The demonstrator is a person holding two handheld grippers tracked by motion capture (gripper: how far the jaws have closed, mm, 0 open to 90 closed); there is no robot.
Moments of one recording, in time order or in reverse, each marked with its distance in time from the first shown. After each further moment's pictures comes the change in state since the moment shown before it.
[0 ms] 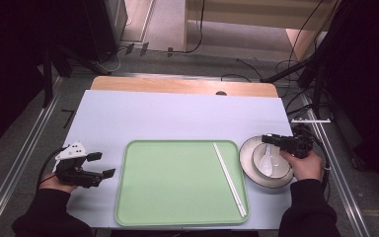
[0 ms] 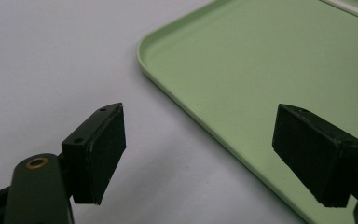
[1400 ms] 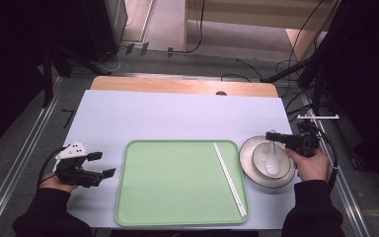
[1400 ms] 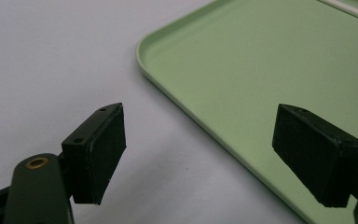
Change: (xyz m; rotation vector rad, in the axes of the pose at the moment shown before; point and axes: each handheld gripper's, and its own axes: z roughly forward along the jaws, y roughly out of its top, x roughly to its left) left arm 0.002 0.001 0.000 0.003 -0.005 0.006; right arm 0.024 0.012 -0.028 0.001 0.044 0.042
